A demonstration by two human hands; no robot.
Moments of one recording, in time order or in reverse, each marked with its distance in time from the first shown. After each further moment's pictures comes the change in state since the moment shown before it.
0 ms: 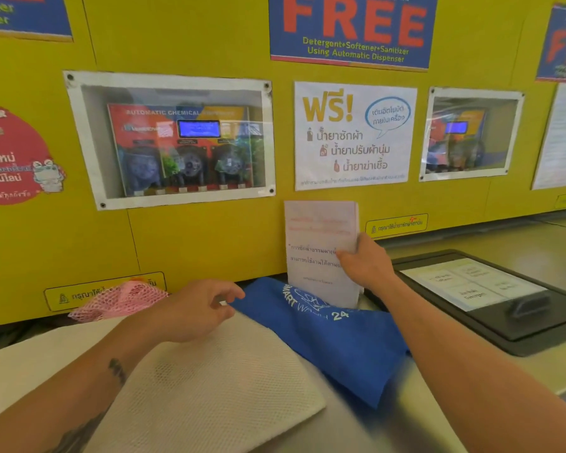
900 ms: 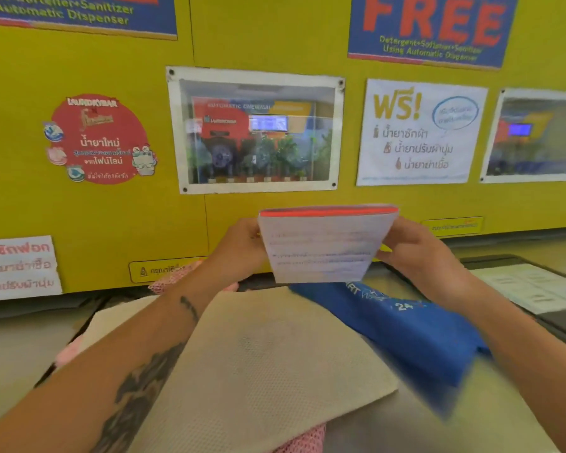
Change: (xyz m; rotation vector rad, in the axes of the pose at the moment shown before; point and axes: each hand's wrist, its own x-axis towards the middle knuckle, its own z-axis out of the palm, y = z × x) left_hand -0.013 -0.007 -0.053 -0.386 0.382 0.240; right_hand -0.116 -0.091 -0.021 0.599 -0.481 -0.499
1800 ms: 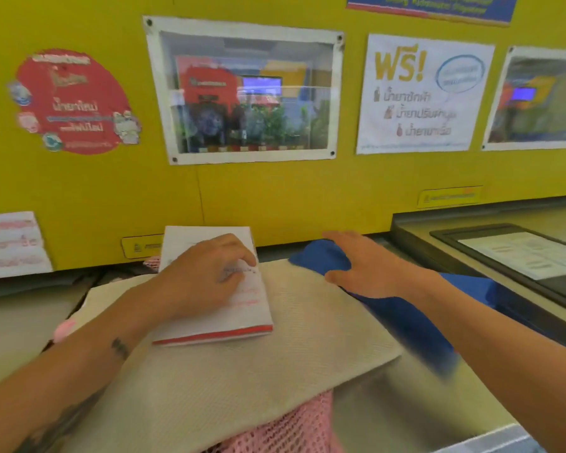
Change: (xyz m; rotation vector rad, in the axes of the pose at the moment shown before) left_hand -0.064 -0.042 -0.031 0.603 -0.253 0.121; right_hand 0.019 0.060 0.043 -0.893 -0.198 0.331
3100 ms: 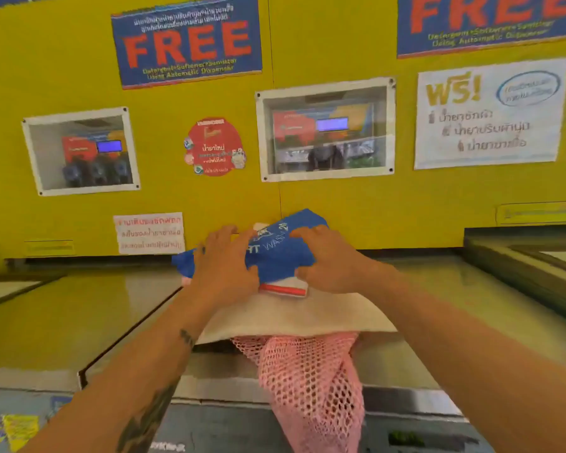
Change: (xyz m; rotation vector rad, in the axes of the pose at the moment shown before) left_hand -0.100 0.045 0.001 0.358 0.381 -0.566; right_hand -0.012 -0.099 0.055 0.069 0.102 -0.487
